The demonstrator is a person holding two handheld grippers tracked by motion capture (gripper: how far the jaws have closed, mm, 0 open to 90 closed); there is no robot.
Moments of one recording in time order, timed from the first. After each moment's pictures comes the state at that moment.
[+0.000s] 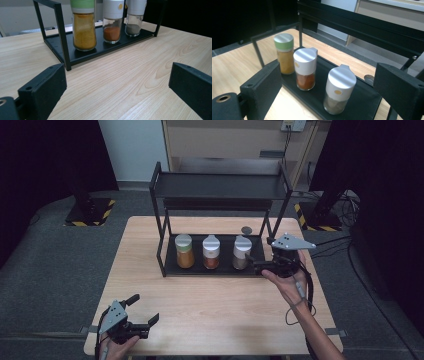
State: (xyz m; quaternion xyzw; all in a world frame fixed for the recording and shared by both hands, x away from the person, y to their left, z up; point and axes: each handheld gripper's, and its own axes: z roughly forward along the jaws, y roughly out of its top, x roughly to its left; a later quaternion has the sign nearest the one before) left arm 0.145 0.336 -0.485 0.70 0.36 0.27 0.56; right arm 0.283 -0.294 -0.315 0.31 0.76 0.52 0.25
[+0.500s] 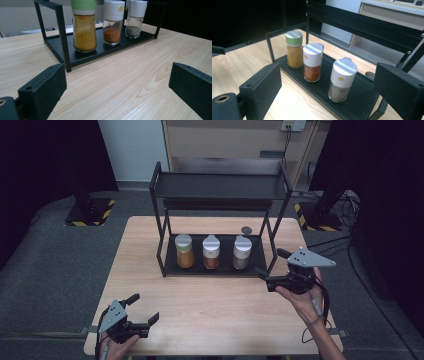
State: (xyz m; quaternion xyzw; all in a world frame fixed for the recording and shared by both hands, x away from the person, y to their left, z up) left arm 0.146 0.337 -0.486 0.70 0.36 0.27 0.56; right arm 0.244 -0.326 -0.317 0.29 0.76 0.53 0.25
